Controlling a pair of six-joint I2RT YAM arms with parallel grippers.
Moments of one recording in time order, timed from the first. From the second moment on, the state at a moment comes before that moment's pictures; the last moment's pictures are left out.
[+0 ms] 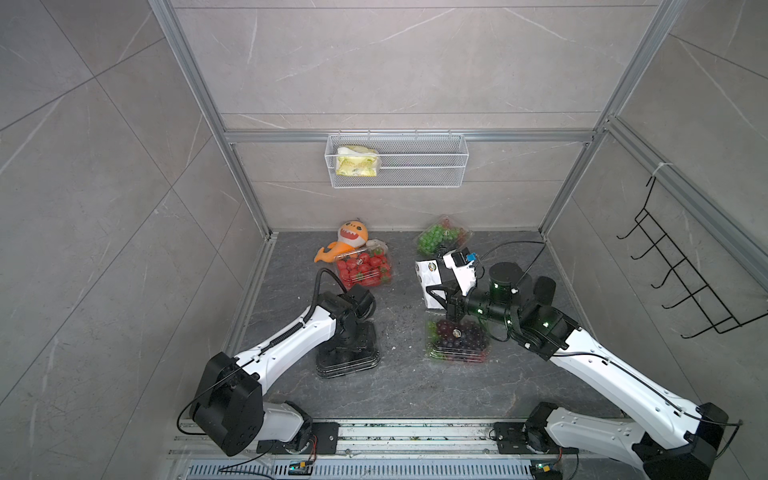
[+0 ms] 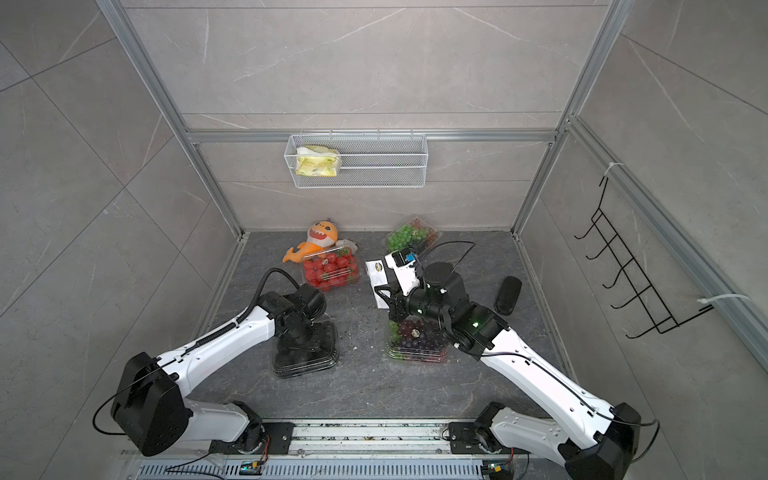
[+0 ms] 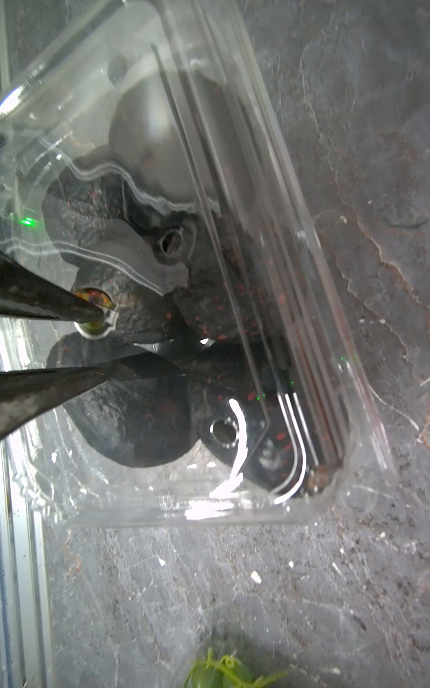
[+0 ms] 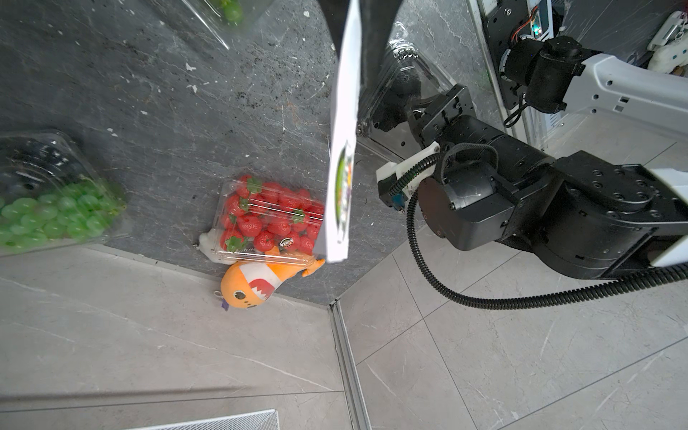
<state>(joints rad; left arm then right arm) -0.62 1.38 1.01 -1.07 -0.05 -0.52 0.71 1.10 1.07 -0.30 -0.25 0.21</state>
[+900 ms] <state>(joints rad) -0.16 1.19 1.06 -0.95 -0.08 -0.47 0.41 1.39 1.07 -0.30 -0.12 0.36</state>
